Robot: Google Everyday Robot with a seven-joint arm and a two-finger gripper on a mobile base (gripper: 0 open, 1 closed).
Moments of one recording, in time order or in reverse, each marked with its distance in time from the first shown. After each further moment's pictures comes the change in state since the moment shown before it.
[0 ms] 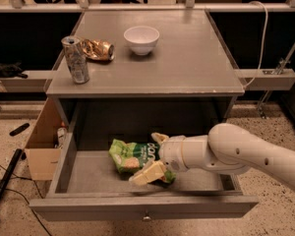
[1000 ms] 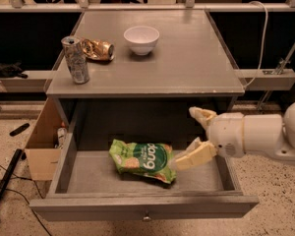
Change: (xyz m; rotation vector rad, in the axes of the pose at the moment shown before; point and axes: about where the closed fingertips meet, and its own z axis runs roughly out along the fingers) arm -0.067 0.001 -0.153 0.081 -0.093 -0.050
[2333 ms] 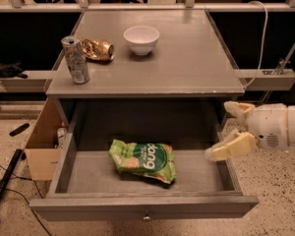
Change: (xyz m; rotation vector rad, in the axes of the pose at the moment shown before) arm 0.016 -0.041 -0.076 0.089 0.090 0.045
